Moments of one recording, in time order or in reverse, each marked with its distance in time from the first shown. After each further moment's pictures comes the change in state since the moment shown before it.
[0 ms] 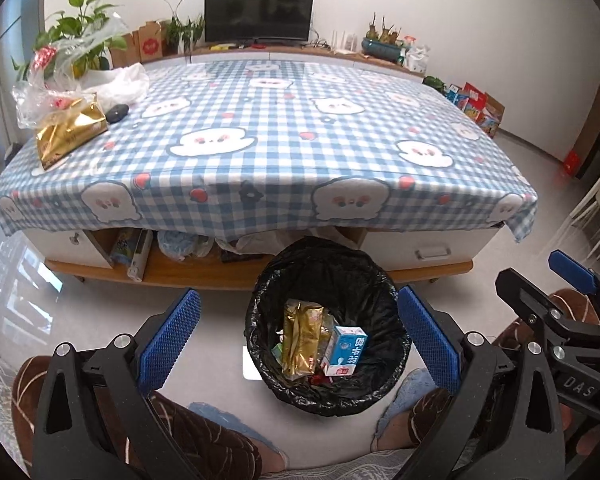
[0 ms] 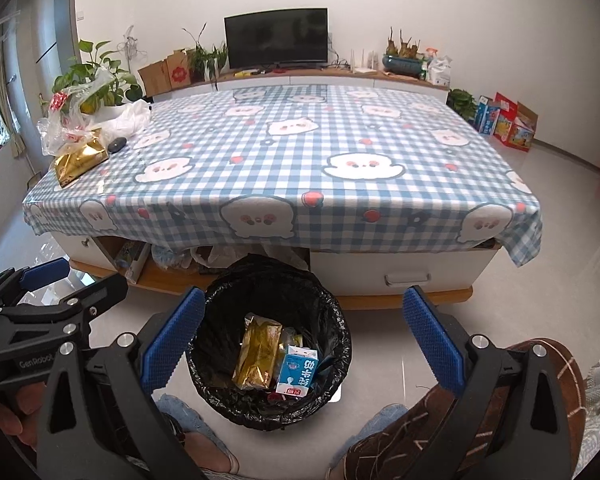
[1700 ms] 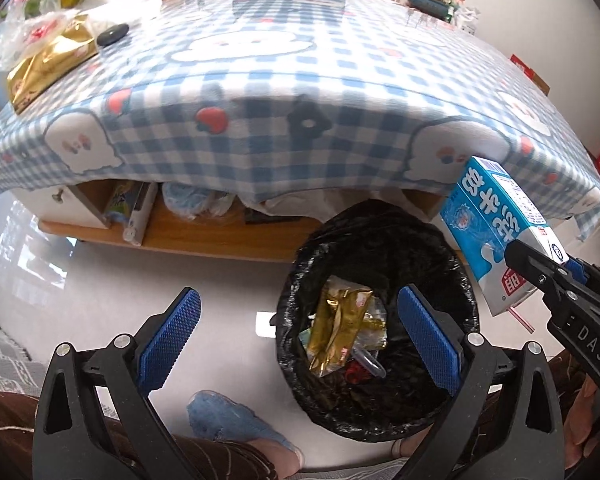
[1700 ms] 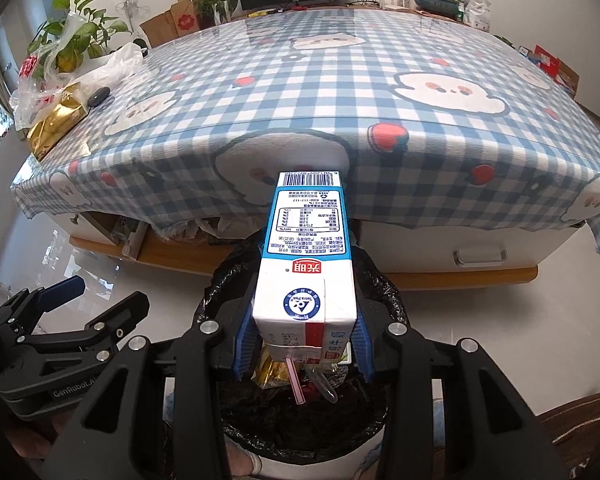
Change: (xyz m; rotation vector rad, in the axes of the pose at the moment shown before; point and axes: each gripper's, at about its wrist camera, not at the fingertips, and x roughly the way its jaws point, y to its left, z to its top) left arm 0.142 0.051 -0.001 -0.080 0.206 0.103; right arm 0.159 0.030 0.006 0.010 0.234 0.102
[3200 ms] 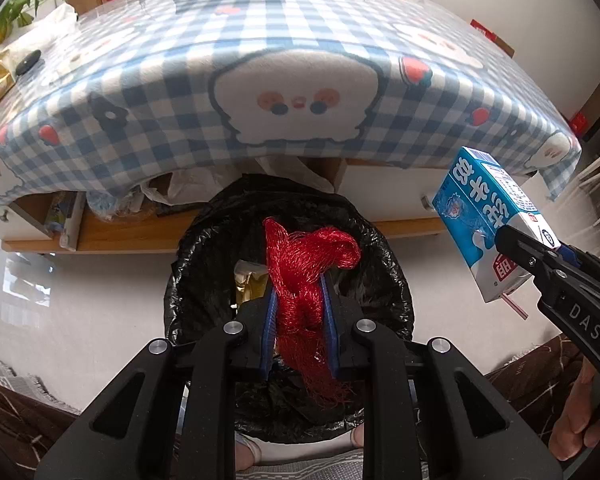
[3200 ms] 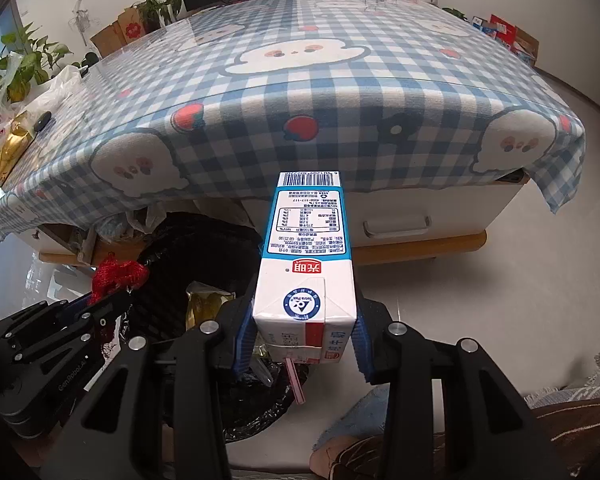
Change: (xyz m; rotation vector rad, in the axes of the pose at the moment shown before) left arm 0.025 -0.116 -0.008 0.118 0.067 -0.096; right arm -0.009 -0.116 -0.021 0.113 0.040 -0.096
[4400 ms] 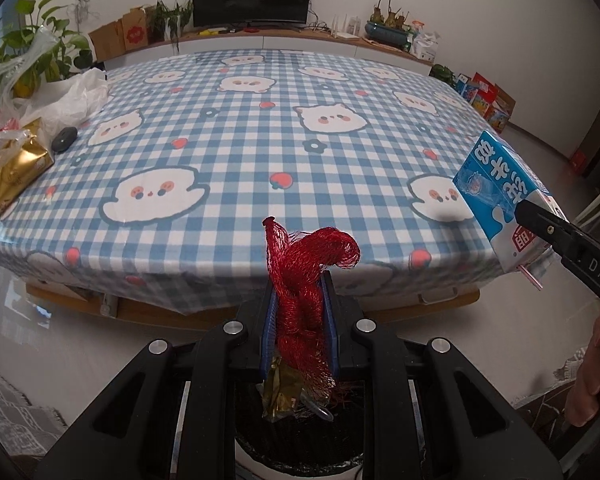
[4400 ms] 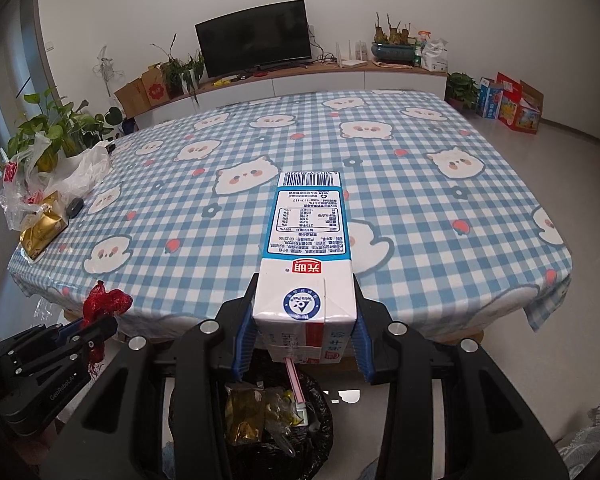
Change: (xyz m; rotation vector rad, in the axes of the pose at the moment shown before) left arm -0.096 0.037 0.090 -0.035 -0.184 0.015; right arm -0.087 0.022 0.111 -0.019 -0.235 0.057
